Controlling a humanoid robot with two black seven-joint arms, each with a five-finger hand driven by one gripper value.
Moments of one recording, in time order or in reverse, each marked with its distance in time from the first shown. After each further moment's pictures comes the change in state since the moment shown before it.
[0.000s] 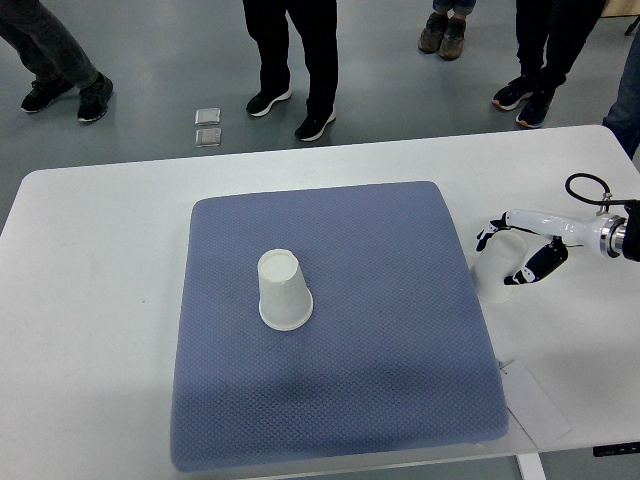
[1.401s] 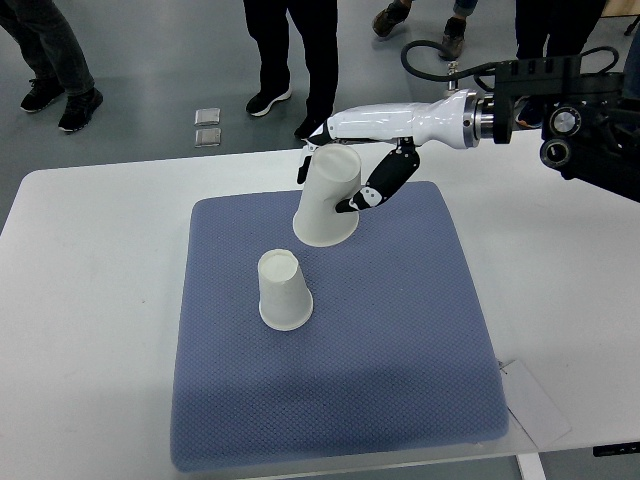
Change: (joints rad) left arm 0.000 0.000 0.000 0.000 0.000 0.000 0.000; right arm 0.474 0.192 0.018 0.355 0.059 0.194 -0.090
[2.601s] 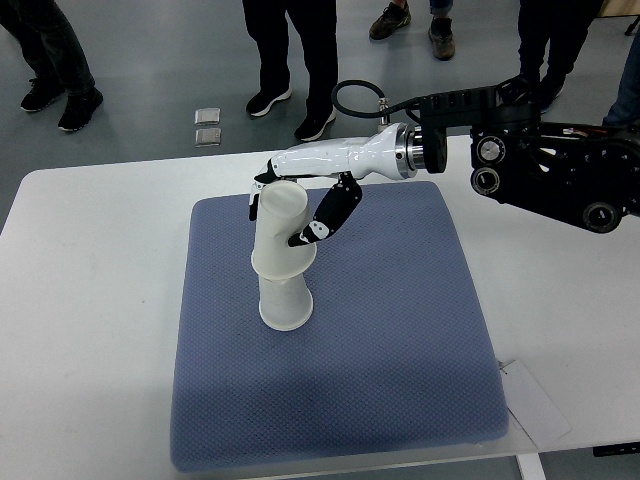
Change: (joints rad) left arm 0.000 0.000 0.000 0.000 0.000 0.000 0.000; right arm -0.008 0.139 -0.023 -0.047 -0.001 0.001 -0.068
